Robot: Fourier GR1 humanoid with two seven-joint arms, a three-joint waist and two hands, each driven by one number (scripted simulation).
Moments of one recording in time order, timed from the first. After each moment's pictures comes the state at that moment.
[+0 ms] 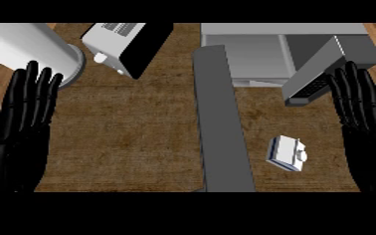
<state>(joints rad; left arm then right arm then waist) 0.02 0.10 -0.02 -2.10 0.00 0.01 0.00 0.02 -0.13 0.02 -2.10 0.02 0.03 0.03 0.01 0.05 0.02</state>
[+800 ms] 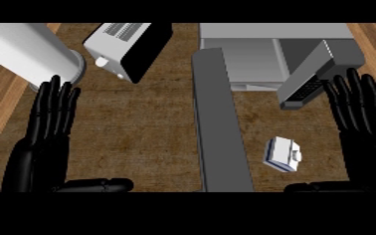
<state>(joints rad) 0.11 0.02 -0.10 -2.08 -0.04 0.07 0.01 0.06 -0.08 -0.03 -2.10 -0.15 0.08 0.06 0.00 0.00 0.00</state>
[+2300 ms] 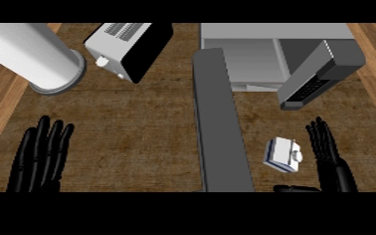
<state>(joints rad) 0.38 0.02 -0.24 -2.27 -0.07 0.06 -0.04 0.20 -0.08 -0.13 -1.44 0.01 0.15 -0.52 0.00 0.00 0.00</state>
